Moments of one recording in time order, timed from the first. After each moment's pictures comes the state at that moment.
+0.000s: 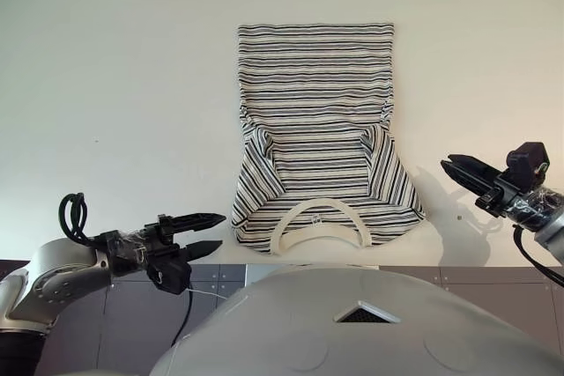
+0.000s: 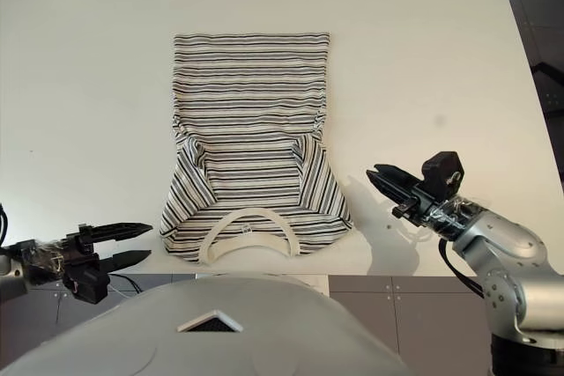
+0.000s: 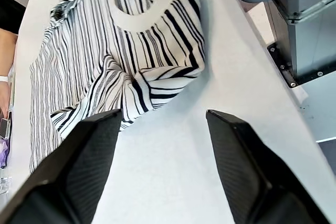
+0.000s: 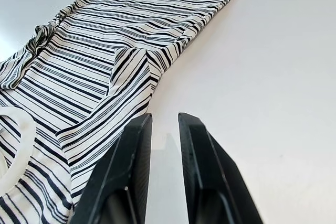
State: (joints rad) left arm 0.68 0.99 0.14 -0.07 0.39 -1.11 -0.65; right arm 0.54 -0.71 -0.31 -0.51 0.65 0.57 0.71
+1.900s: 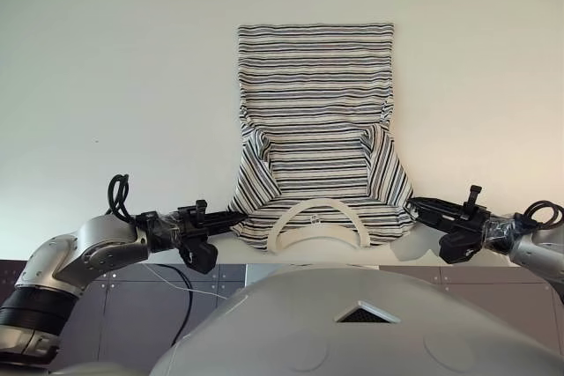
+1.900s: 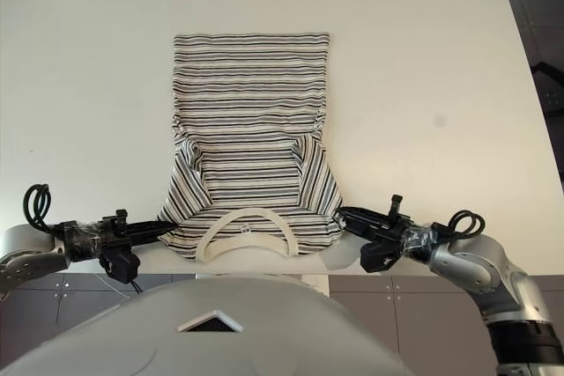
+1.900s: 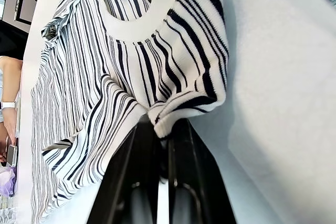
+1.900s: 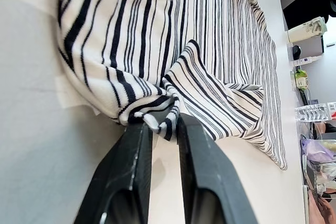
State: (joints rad) left arm 0.42 1.02 -0.16 0.03 0.51 -1.03 -0.49; right arm 0.51 -0.87 -0.01 -0.01 -0.45 -0.98 0.58
